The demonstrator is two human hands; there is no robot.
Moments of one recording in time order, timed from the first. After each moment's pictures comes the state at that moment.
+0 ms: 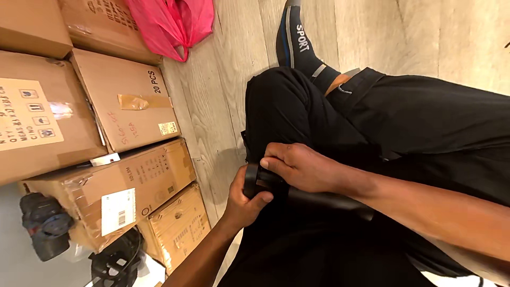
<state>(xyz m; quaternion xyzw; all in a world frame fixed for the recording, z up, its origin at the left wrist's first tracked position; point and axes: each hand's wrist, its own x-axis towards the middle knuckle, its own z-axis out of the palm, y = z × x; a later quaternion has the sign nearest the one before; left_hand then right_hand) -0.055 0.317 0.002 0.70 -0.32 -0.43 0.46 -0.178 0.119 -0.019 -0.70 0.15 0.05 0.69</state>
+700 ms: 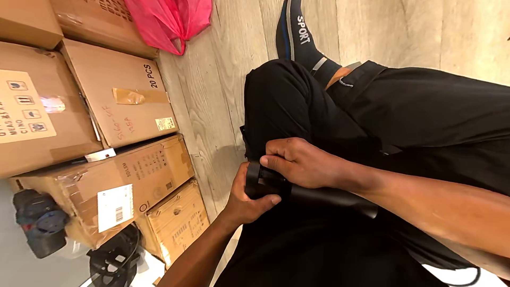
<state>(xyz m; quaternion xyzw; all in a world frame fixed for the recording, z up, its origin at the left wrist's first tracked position) -0.057 0.321 0.000 0.66 -0.31 -0.48 0.50 -0.174 0.122 -0.015 -0.69 0.15 0.03 0.71</state>
